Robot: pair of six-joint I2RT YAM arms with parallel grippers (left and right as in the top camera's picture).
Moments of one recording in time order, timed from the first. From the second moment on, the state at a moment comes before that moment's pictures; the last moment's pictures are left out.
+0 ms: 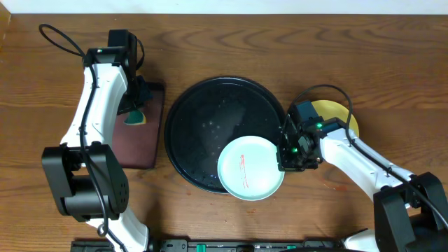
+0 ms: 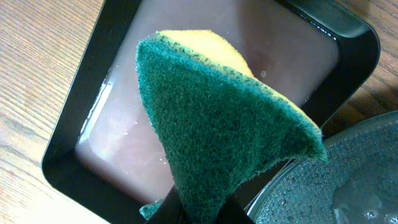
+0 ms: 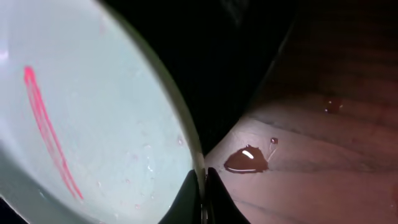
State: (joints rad) left arm 0.04 1.86 1.56 -1.16 -0.19 -0.43; right arm 0.39 1.62 0.89 -0.78 -0.32 0.35
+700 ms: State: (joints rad) left arm 0.04 1.86 1.56 -1.16 -0.19 -0.43; right arm 0.43 1.76 1.17 -0.60 -0.25 0.36
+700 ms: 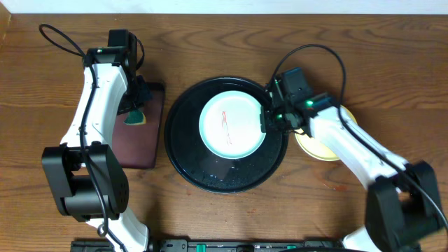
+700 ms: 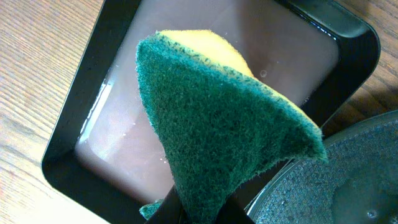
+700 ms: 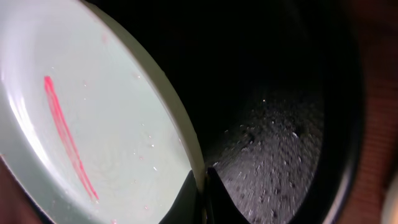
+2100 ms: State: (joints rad) left arm -0.35 2.06 1.51 -1.02 0.08 -0.42; right arm 0.48 2.03 1.28 -0.53 -0.35 0.52
